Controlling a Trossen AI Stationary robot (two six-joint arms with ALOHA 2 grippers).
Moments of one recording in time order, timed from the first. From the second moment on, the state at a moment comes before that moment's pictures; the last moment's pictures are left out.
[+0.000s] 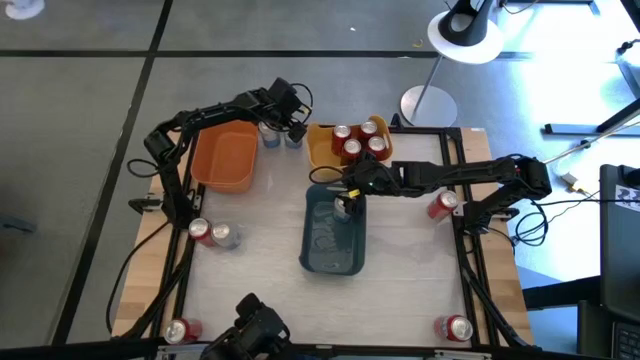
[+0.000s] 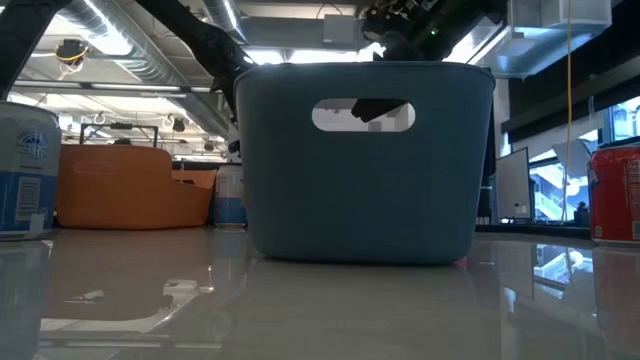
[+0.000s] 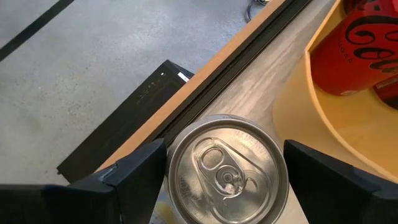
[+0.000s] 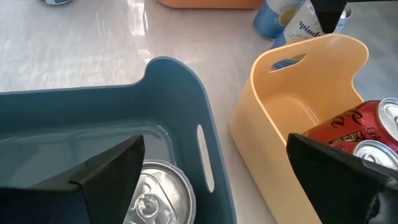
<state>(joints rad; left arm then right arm) 0.75 1.83 1.40 -0.54 -0.04 0.01 -0.06 1.50 1.12 -0.35 0.25 0.00</state>
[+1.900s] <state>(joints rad) 0.62 1.49 1.47 -0.74 -0.15 0.03 -0.06 1.33 1.15 -0.47 0.16 -0.03</state>
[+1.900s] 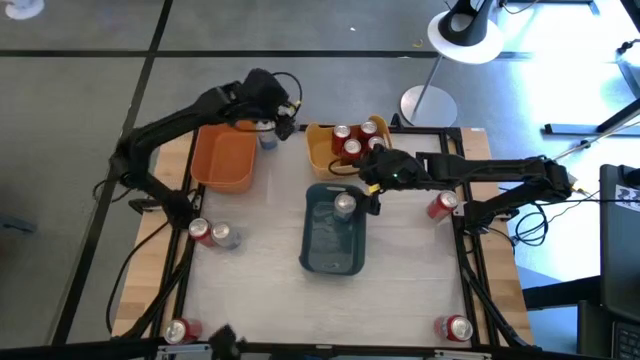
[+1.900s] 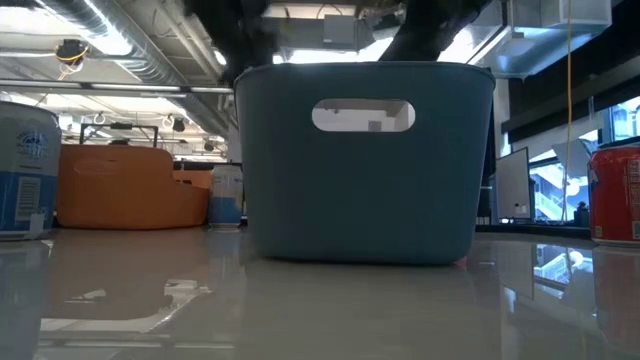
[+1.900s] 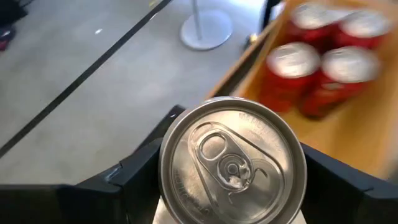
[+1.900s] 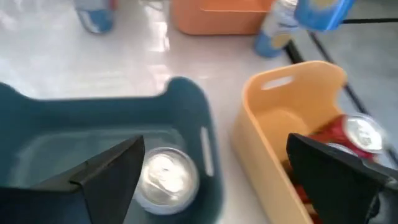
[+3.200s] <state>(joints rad) 0.05 1.67 1.22 -0.43 -0.17 -0.25 0.20 1.36 1.15 -0.57 0.15 0.17</state>
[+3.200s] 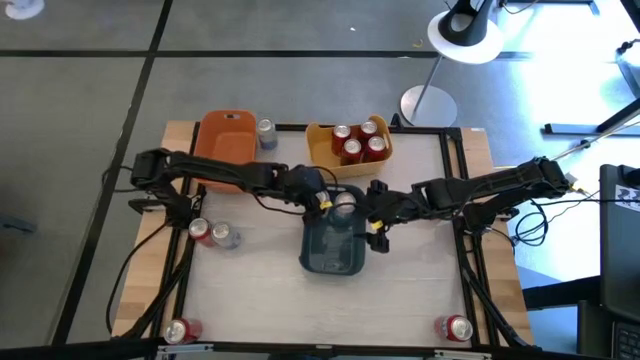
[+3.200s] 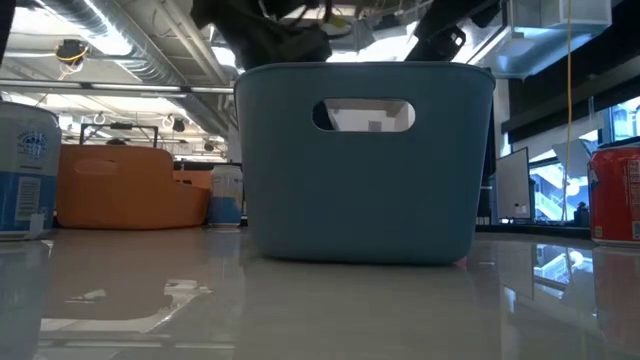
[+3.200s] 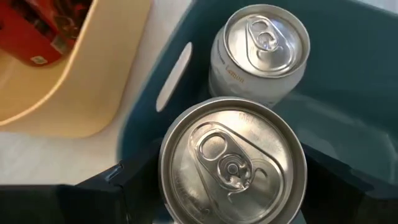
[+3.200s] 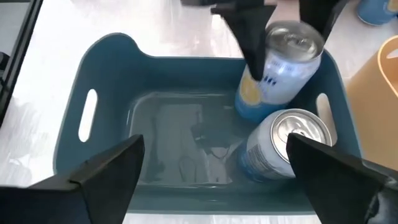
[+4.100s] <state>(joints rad) 0.08 1.56 1.23 -0.48 -0.17 -0.22 0.20 1.36 1.08 -0.53 0.12 0.24</state>
